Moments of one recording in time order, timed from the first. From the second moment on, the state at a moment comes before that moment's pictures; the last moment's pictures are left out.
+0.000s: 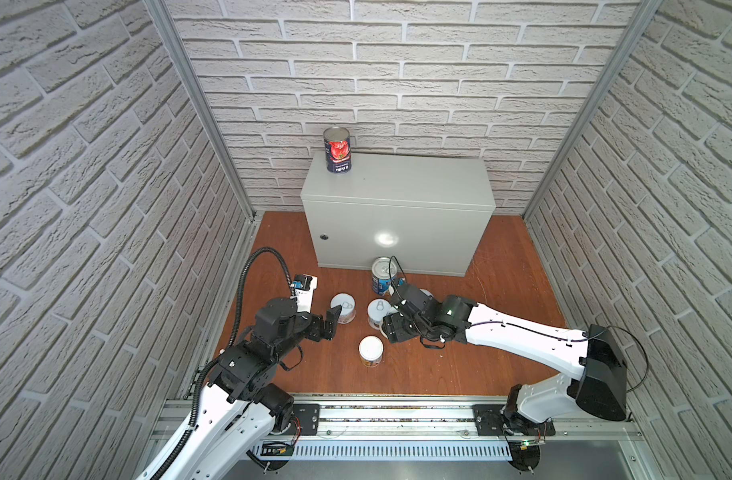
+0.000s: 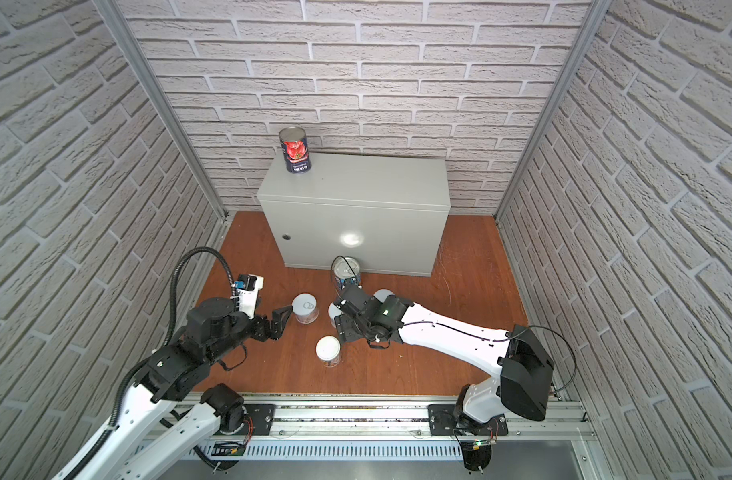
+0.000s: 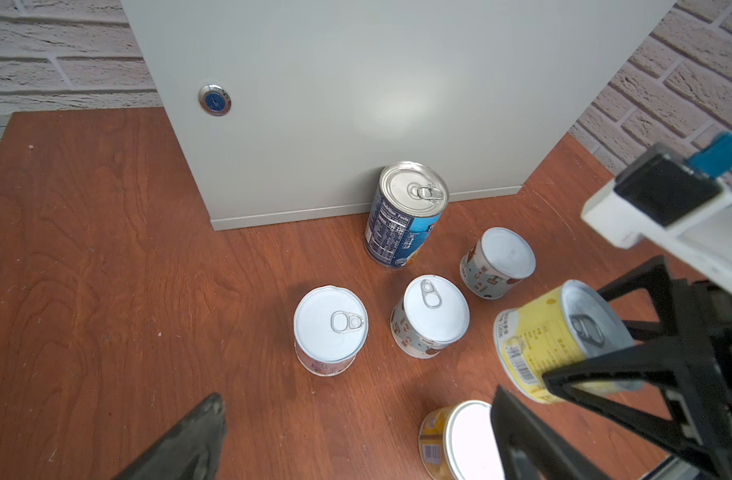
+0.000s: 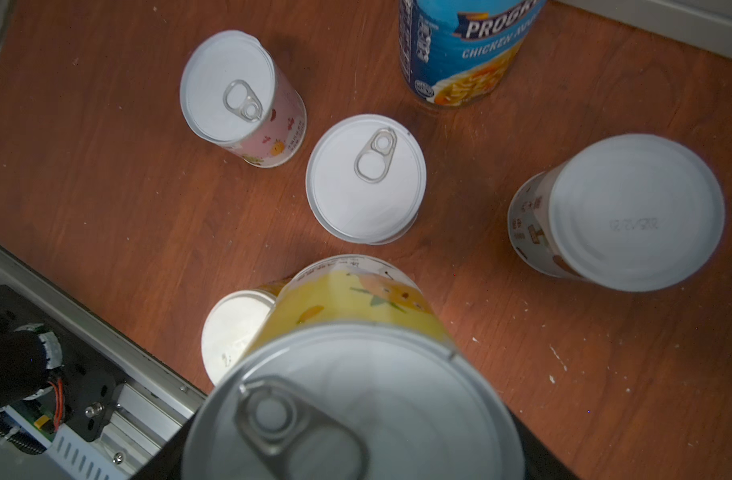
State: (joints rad) left arm -0.56 0.56 0.71 -0.66 -0.06 -0.23; right arm 0.96 1.47 1.16 -0.73 0.15 0.64
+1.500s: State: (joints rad) left arm -0.56 0.58 0.77 -0.61 0.28 0.01; right arm 0.86 1.53 1.39 -0.68 -0.13 0.55
